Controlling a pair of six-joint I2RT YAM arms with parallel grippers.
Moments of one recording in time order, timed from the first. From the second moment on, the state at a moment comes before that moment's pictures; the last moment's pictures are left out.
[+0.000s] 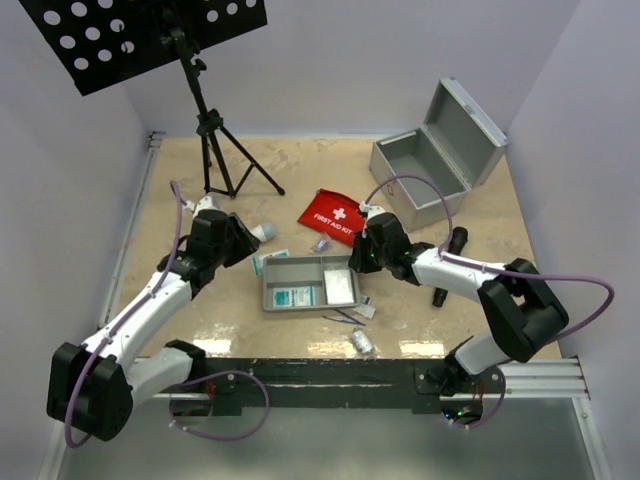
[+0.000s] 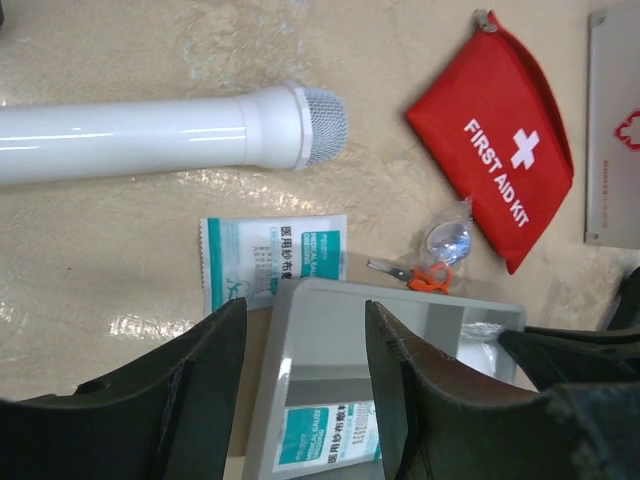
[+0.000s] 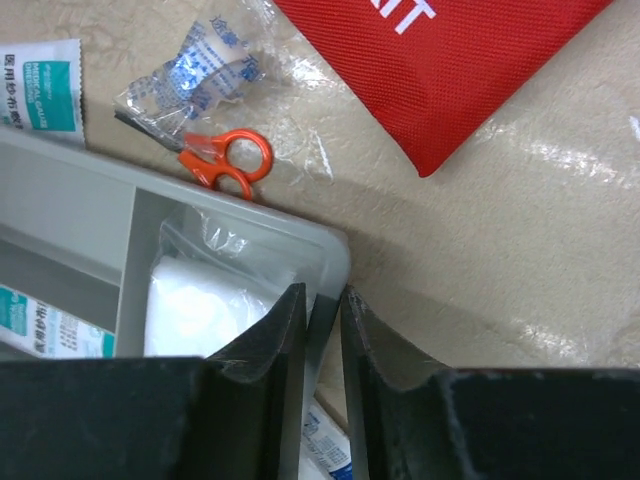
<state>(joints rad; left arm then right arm) -0.34 1.07 0.65 -0.29 -0.08 -0.81 0.62 1.51 0.75 -0.03 -0.04 0.43</state>
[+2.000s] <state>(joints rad) -0.33 0.97 0.79 -0.38 -0.08 -0.81 0.75 1.61 0.58 0.42 -0.20 0.92</state>
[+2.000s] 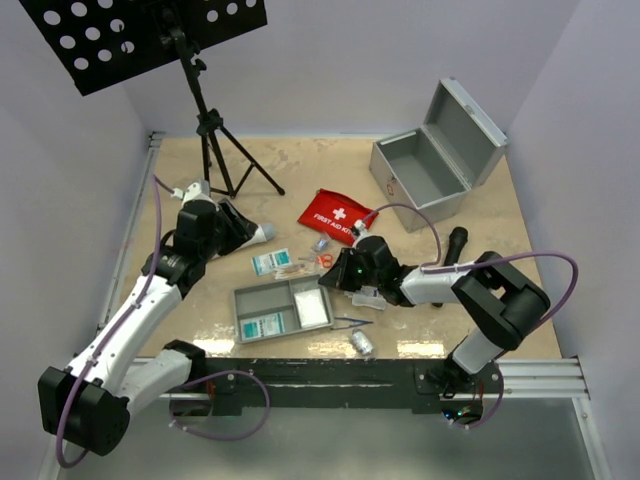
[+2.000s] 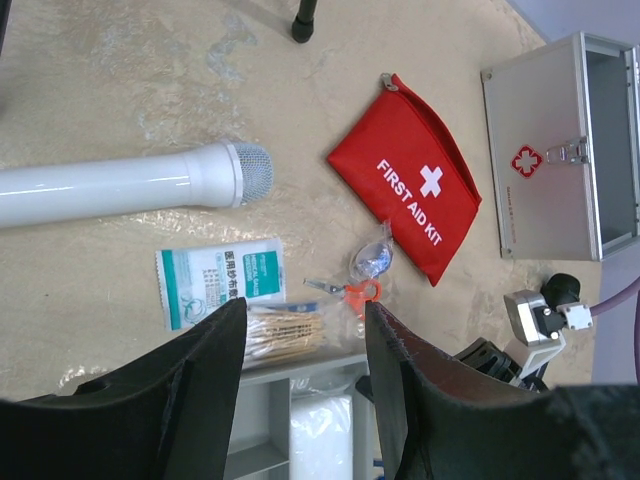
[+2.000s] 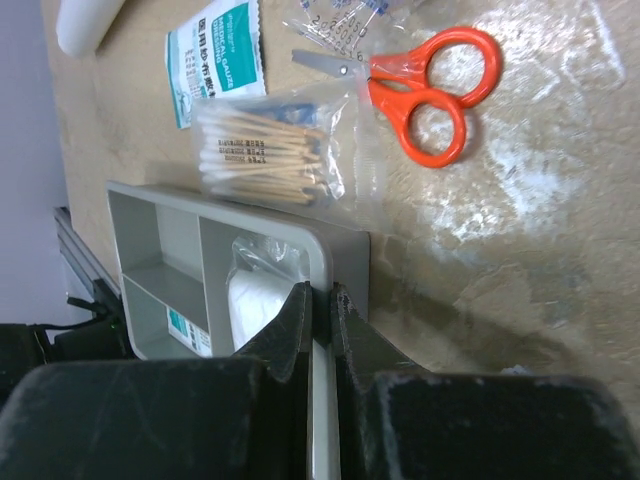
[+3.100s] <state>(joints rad) -0.33 1.00 0.72 -0.34 -0.06 -0.81 0.75 1.63 0.63 0.39 -0.19 0.78</state>
